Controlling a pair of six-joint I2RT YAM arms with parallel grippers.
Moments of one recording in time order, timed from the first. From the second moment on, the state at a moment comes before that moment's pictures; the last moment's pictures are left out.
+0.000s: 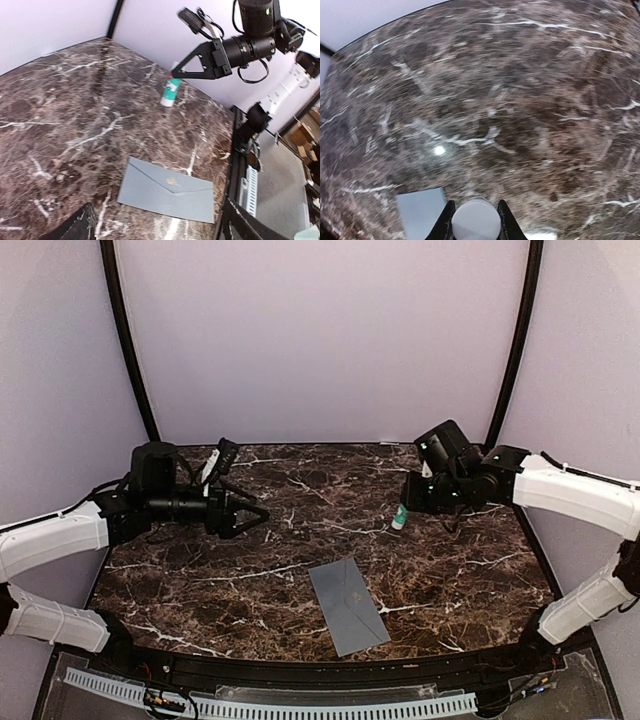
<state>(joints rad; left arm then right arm) -0.60 1.14 0.75 -0.01 0.64 -0.17 0.81 1.39 1.15 -0.61 0.24 0.72</state>
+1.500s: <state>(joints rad) -0.27 1.11 0.75 -0.07 0.36 -0.28 0.02 1.61 0.93 -0.20 0.34 0.39</state>
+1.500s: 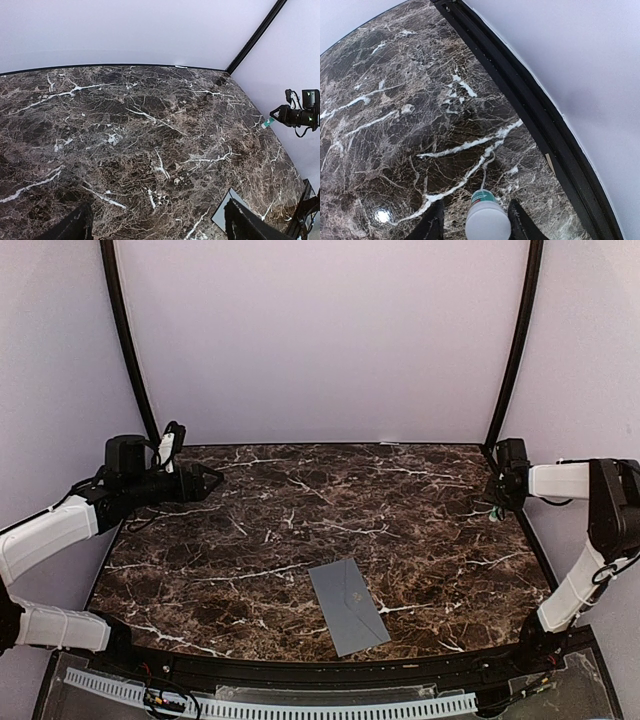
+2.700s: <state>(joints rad) -0.22 0.84 0.51 0.07 -0.08 -0.35 0.02 0.72 0.41 0.09 0.08 0.30</state>
